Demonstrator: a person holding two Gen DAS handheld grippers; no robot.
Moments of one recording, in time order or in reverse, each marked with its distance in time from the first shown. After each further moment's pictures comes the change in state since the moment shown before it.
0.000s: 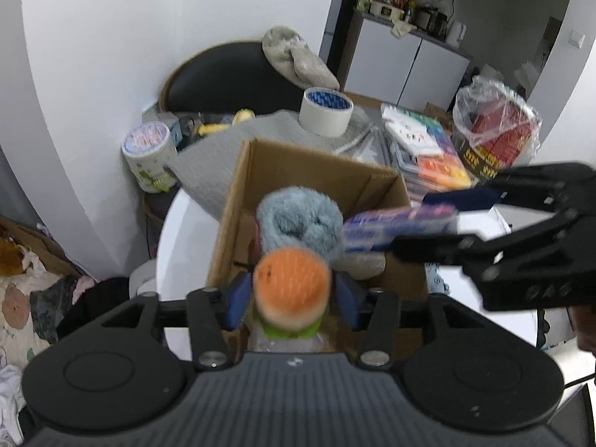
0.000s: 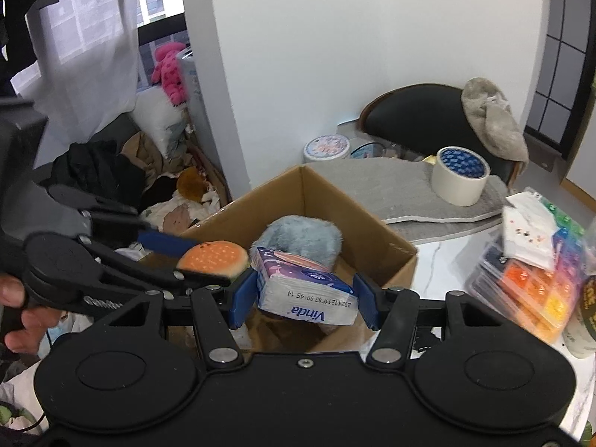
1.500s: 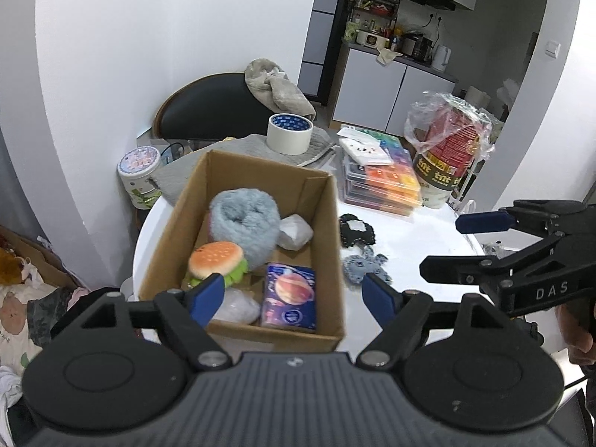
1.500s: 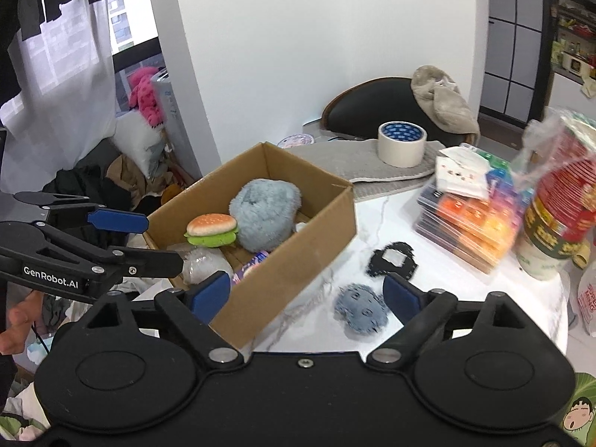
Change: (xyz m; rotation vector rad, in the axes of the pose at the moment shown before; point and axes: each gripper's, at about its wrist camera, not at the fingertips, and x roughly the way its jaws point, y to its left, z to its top) left arm -0.053 -0.064 -0.043 0.007 -0.106 -0.001; right arm -0.077 -0.023 -0.070 0.118 -0.062 -0.072
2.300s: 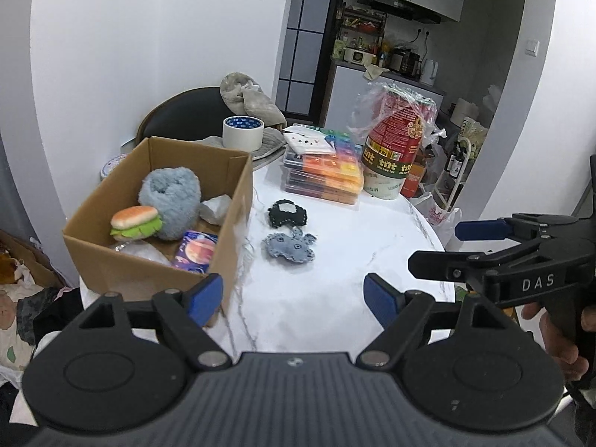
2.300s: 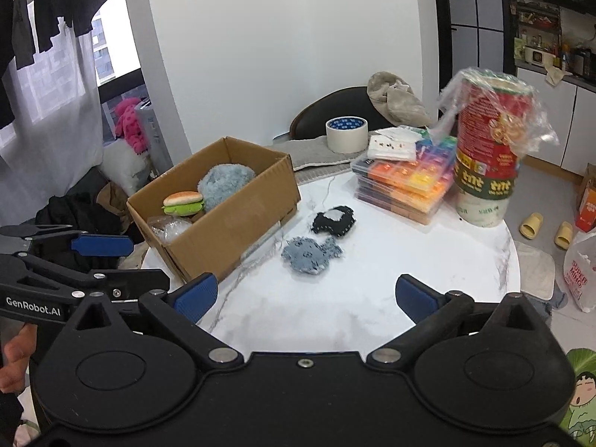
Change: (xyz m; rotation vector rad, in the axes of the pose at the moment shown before) left arm -0.016 -0.103 -0.062 0.005 -0.087 0.012; right arm -0.061 -0.050 -0.081 0.081 -0.099 -0.040
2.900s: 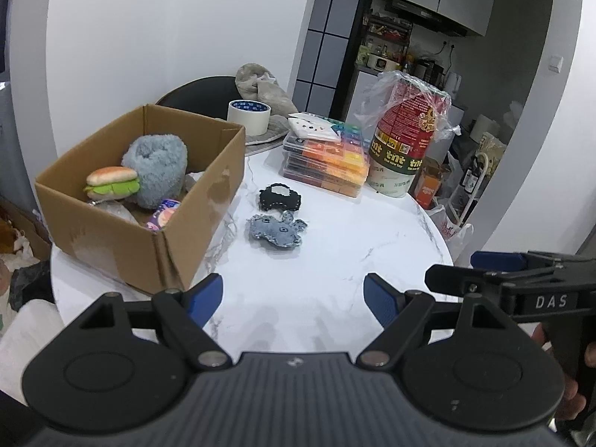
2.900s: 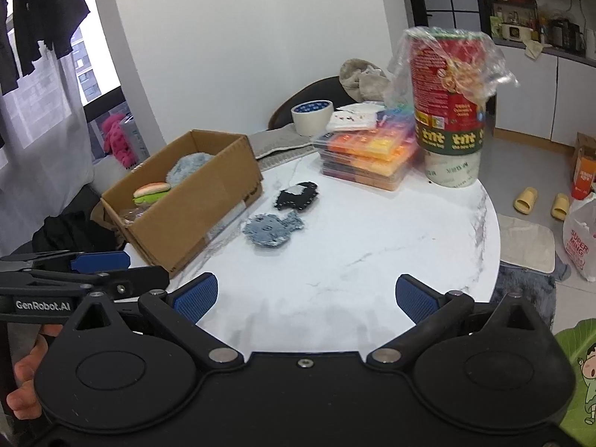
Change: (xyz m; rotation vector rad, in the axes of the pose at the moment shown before) left arm 0.036 -0.026 -0.025 -0.100 -0.017 0.036; right arm 0.005 -0.049 -0.039 0.092 -0.015 -0.006
